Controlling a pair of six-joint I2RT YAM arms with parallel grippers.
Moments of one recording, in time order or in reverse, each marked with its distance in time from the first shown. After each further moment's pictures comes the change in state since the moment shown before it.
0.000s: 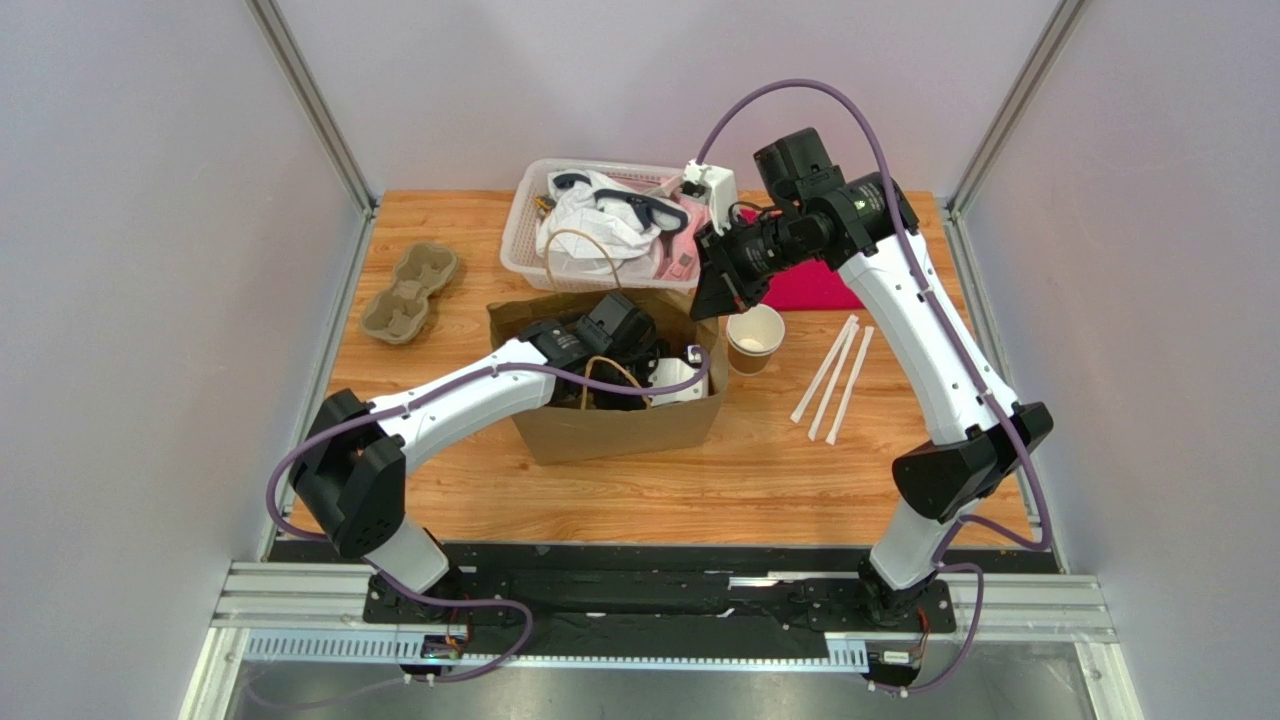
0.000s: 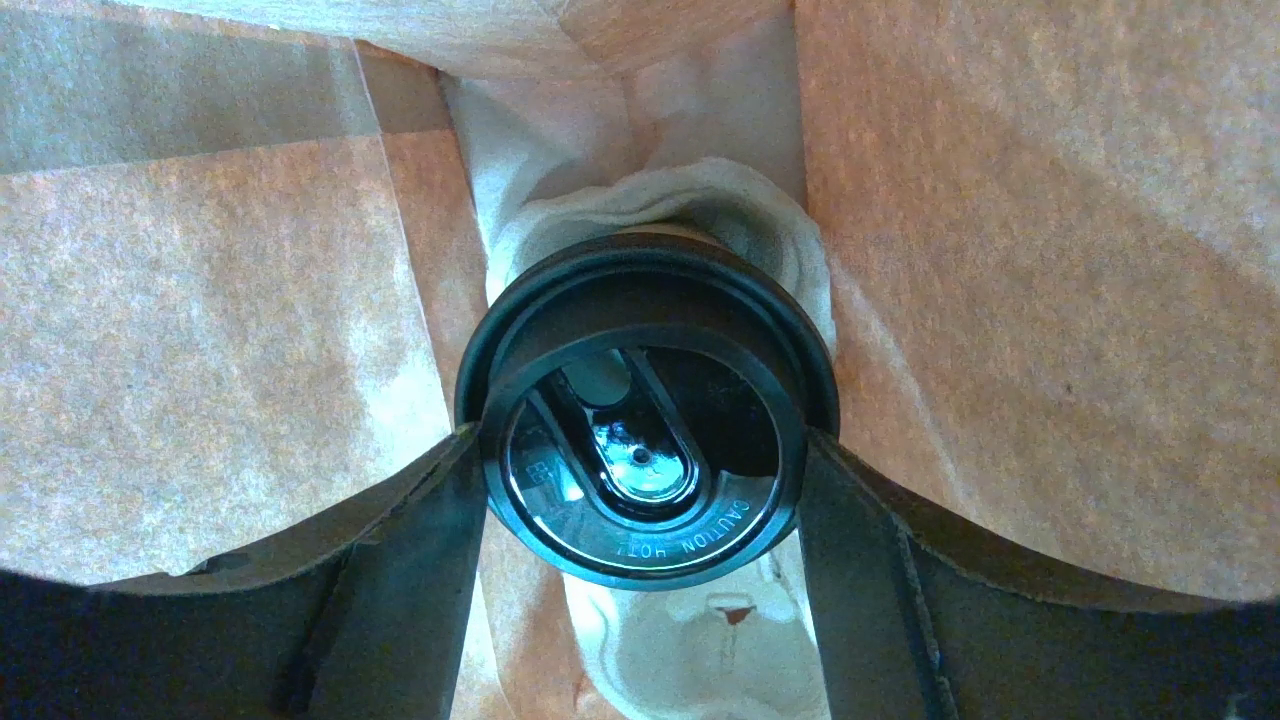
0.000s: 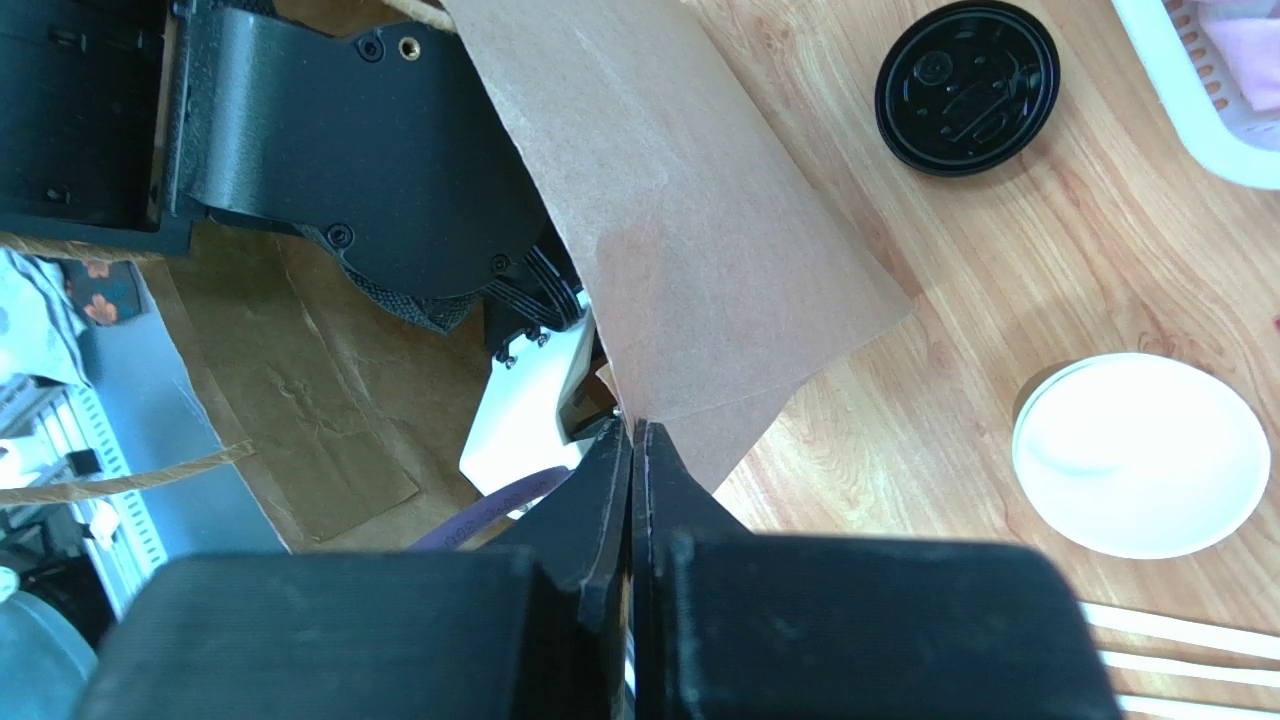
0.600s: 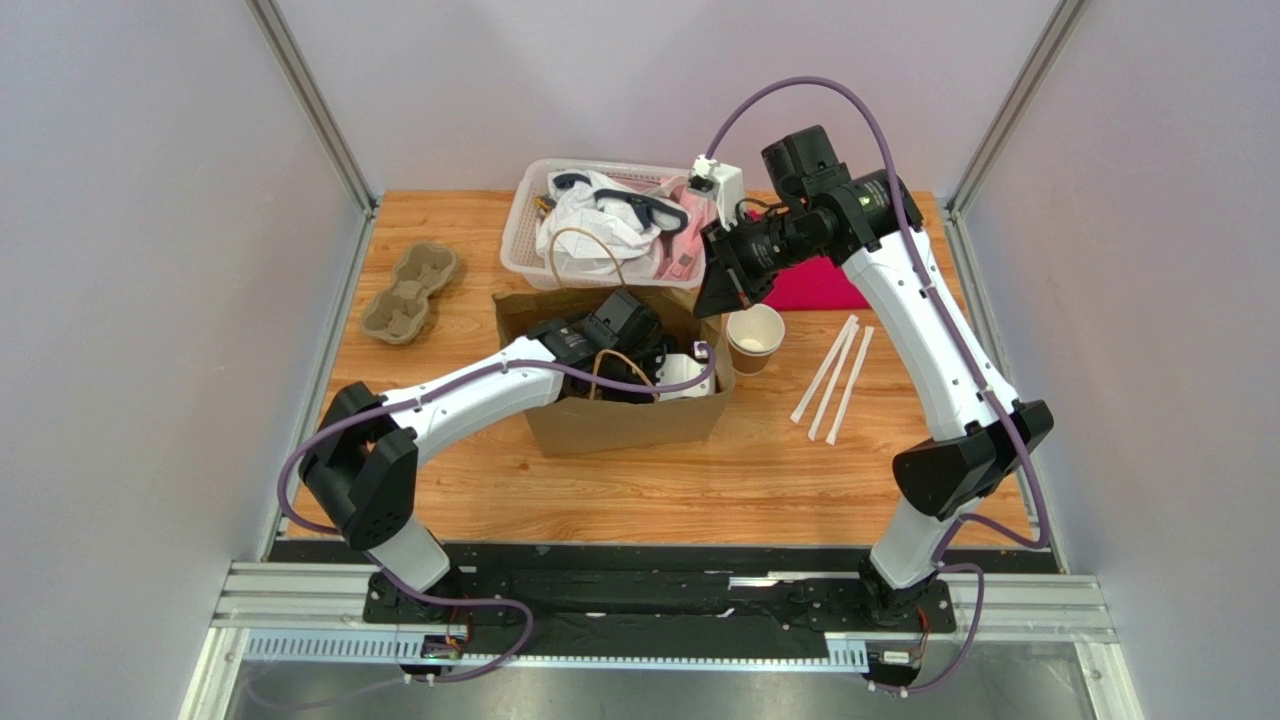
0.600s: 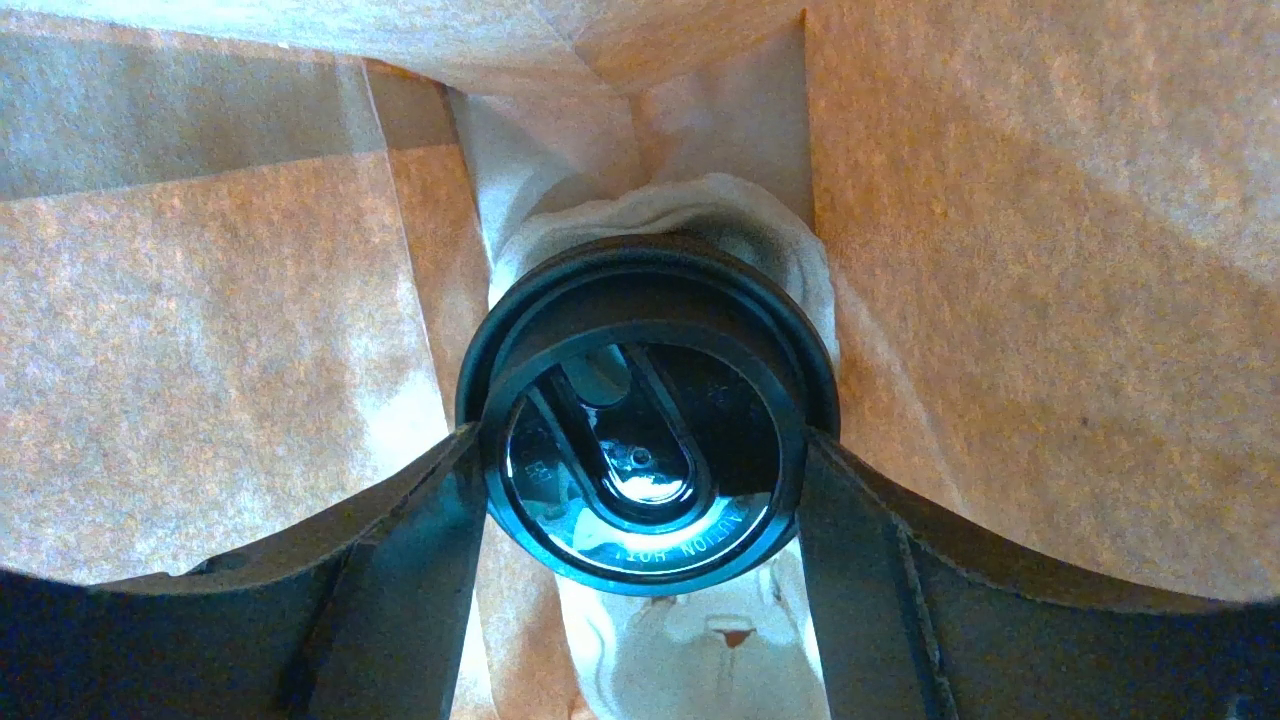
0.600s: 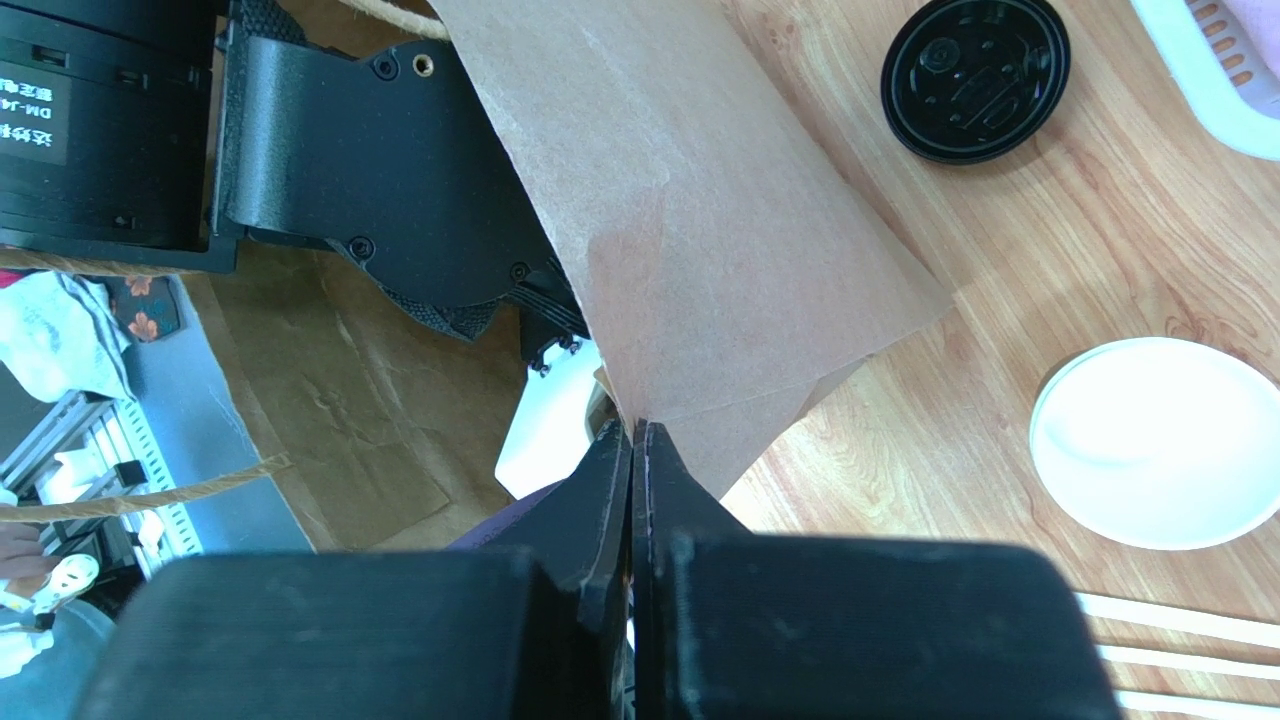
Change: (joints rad) left arm -0.001 0.058 0.001 0.060 -0.001 0.001; right arm -0.027 0.006 -0.003 -0.003 -0.033 0.031
